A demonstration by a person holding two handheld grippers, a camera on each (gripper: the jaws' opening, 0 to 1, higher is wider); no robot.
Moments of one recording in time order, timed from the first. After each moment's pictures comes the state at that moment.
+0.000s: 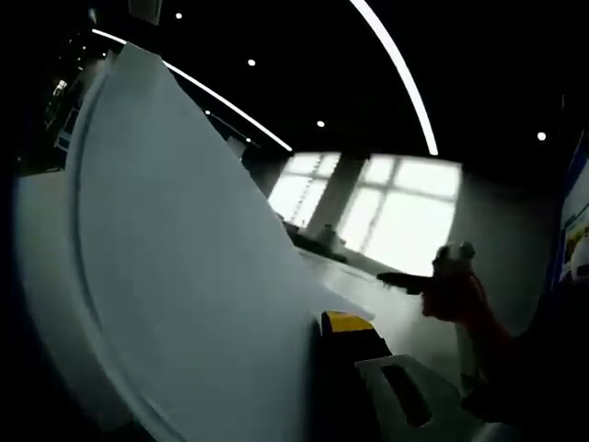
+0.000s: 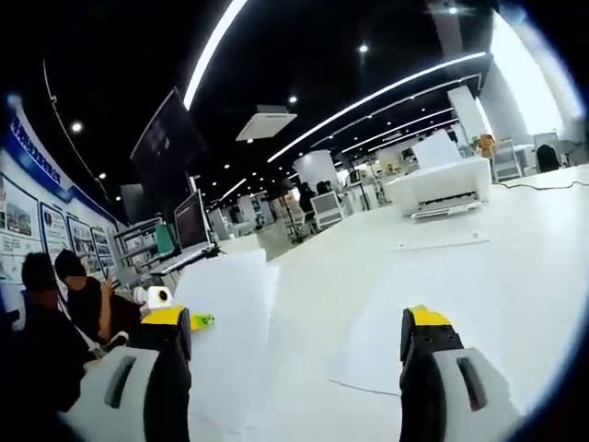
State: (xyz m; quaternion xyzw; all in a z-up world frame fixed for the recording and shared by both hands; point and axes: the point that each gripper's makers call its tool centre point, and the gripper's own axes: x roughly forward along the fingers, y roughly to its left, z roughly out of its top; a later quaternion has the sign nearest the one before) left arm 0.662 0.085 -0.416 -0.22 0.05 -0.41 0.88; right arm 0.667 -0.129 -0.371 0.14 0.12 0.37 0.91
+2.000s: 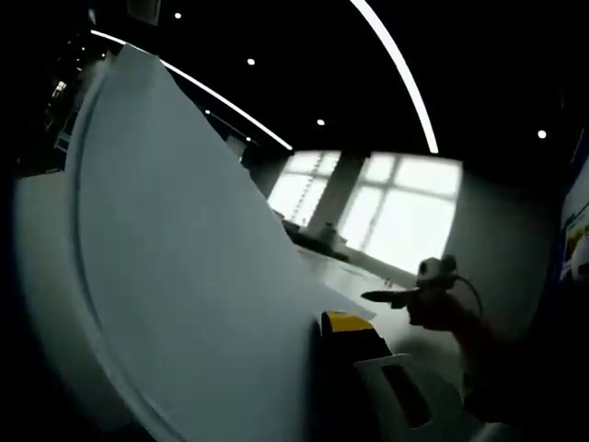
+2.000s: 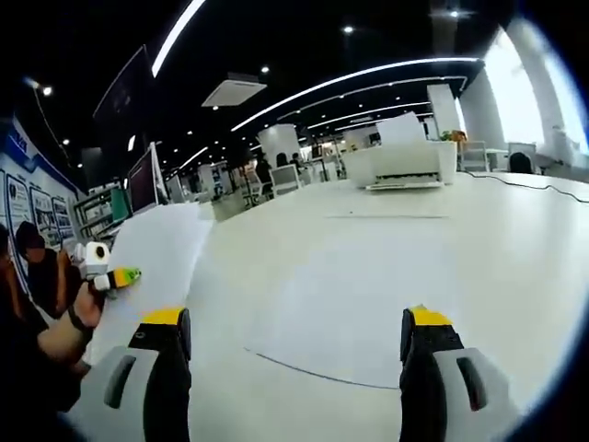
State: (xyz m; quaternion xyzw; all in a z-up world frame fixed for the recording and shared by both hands) left arm 0.661 0.084 -0.417 -0.22 0.05 -0.41 0.88; right arm 0.705 -0.163 -0.439 0.07 0.18 0.28 0.94
